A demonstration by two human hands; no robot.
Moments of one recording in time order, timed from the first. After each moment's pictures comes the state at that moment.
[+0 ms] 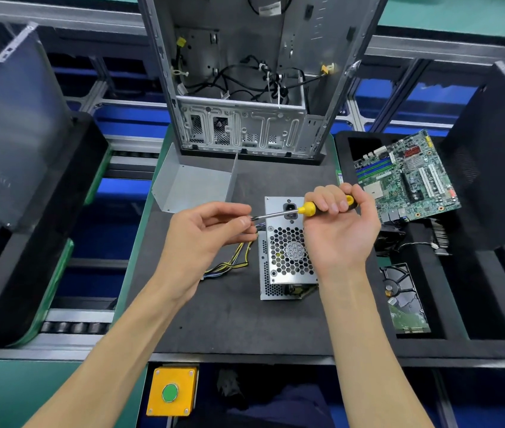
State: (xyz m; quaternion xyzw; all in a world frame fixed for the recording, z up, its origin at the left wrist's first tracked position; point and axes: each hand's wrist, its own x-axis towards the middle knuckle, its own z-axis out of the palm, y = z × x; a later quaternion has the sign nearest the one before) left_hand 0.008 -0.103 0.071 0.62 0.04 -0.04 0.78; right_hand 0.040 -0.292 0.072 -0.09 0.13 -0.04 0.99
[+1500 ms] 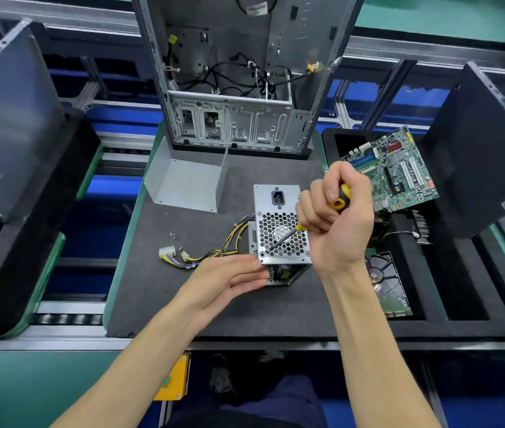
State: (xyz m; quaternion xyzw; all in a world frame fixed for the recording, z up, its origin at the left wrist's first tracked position) left_hand -0.035 -0.131 0.009 0.45 0.18 -0.29 0.83; right_hand -0.001 -0.294 0.108 -0.46 -0.04 -0.06 0.89
